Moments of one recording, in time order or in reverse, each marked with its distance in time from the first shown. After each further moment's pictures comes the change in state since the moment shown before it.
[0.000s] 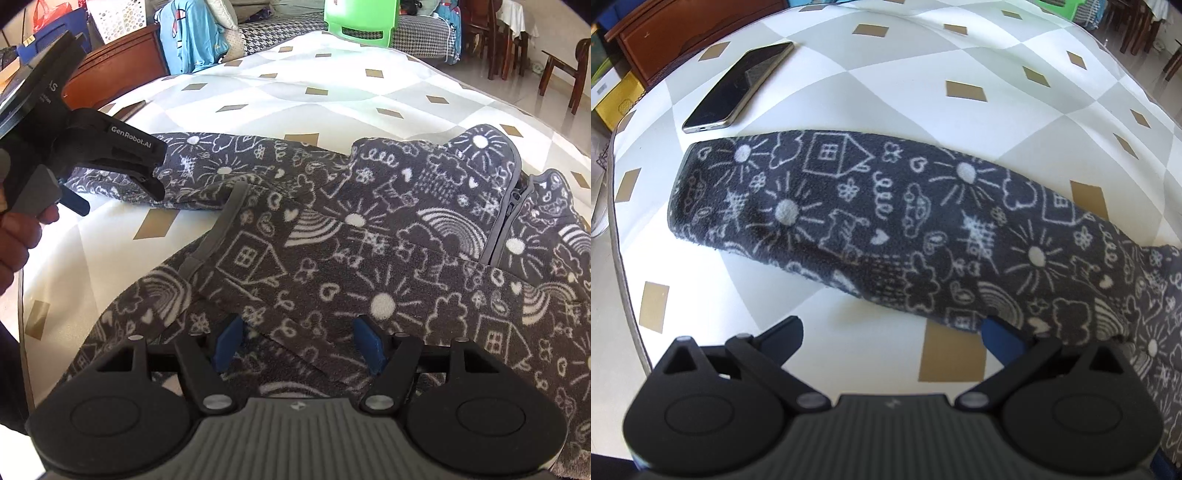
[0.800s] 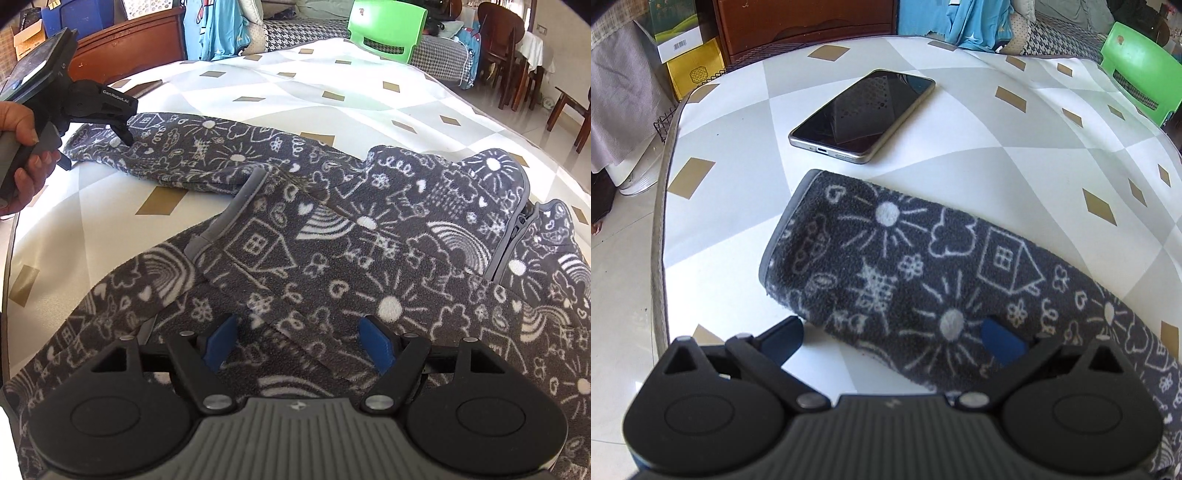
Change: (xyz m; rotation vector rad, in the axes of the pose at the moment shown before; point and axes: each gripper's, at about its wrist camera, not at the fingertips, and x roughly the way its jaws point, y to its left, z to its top) left arm 0.026 0.091 0.039 -0.245 -0.145 0.042; right arm 0.006 0.014 -0.008 -0.100 -0.018 -0.043
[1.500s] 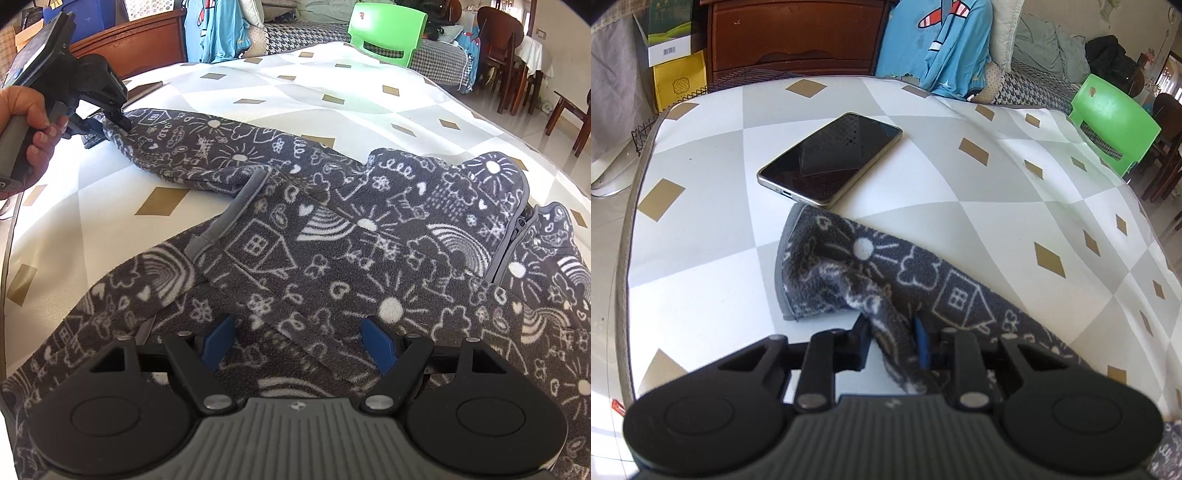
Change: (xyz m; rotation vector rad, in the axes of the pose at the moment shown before) left arm -0.015 -0.002 0.008 -0.069 -0.114 -0.191; right arm -0.003 0.003 -0.004 -0.009 -0.013 -0.006
